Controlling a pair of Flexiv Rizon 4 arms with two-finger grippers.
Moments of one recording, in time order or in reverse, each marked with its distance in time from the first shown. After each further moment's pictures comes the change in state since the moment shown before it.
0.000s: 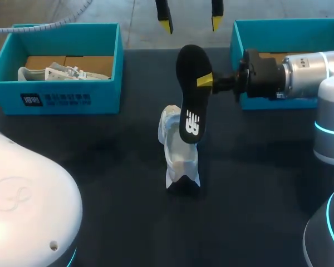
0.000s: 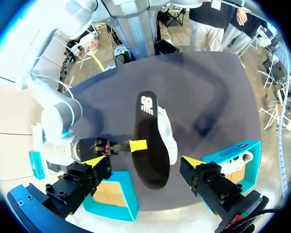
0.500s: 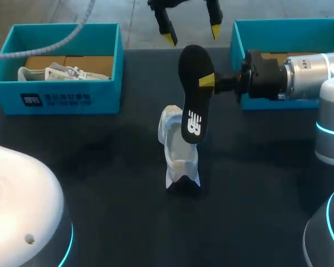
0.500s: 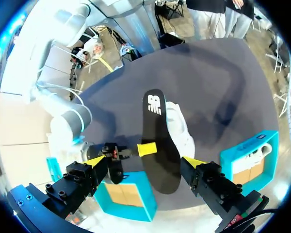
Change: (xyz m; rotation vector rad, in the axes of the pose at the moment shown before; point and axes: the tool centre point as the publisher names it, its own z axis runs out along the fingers) left arm -0.004 -0.008 0.021 -0.032 -0.175 0.104; right arm -0.004 0.002 -0.006 -0.010 0.007 -0.002
